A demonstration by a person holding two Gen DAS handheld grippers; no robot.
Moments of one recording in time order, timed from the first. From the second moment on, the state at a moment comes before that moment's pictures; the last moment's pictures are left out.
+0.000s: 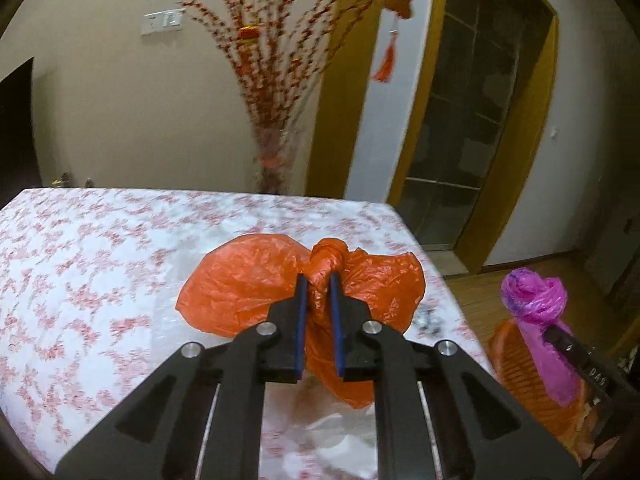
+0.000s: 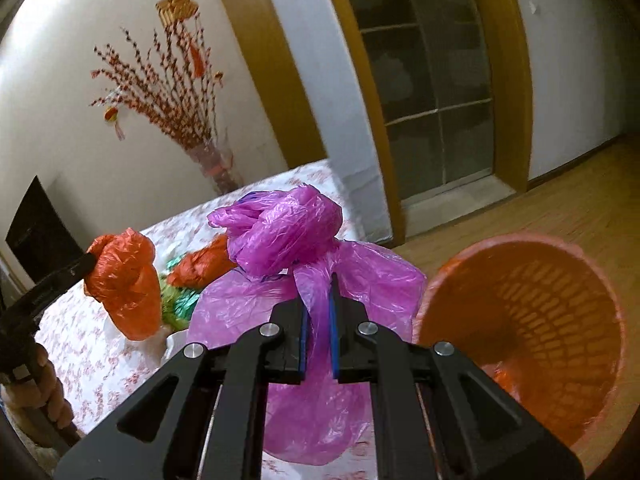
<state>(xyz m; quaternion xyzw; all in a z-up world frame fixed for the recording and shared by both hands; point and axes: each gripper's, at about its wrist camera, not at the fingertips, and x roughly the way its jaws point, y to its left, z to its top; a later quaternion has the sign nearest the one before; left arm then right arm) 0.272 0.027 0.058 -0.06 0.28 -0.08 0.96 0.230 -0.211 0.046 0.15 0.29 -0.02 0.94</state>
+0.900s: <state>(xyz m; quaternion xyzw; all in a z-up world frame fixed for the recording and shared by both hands) 0.258 -0.224 0.021 0.03 0.35 -0.35 0.87 0.139 -0.333 0.047 0.20 0.24 -0.22 0.93</state>
